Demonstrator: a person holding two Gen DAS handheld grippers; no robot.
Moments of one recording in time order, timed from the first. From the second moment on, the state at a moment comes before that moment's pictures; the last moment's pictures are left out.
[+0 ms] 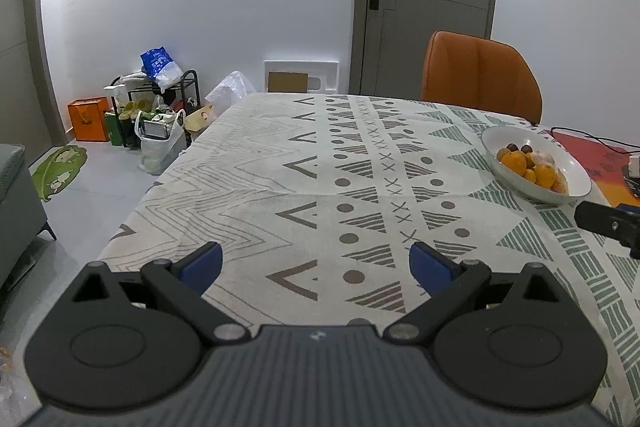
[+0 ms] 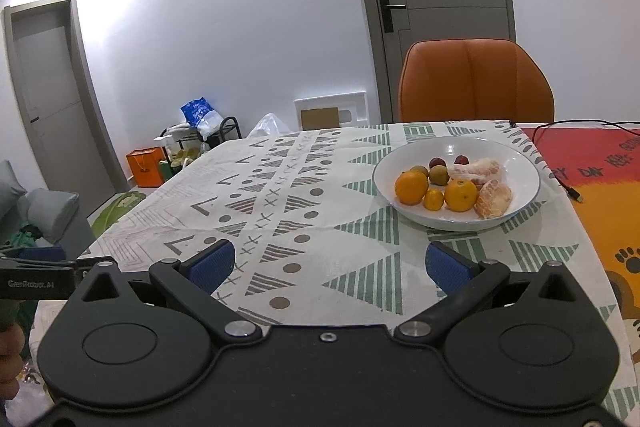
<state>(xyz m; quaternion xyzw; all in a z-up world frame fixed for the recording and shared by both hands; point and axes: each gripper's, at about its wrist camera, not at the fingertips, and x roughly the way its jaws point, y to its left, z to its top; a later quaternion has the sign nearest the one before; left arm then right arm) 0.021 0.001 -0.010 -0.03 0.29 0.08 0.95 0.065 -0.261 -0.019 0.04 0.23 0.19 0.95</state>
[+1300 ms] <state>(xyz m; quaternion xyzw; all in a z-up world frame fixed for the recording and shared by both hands) 0.020 0.007 -0.005 -0.04 0.29 0.08 0.95 0.068 -0.244 -0.020 0.02 0.25 0.21 0.95</state>
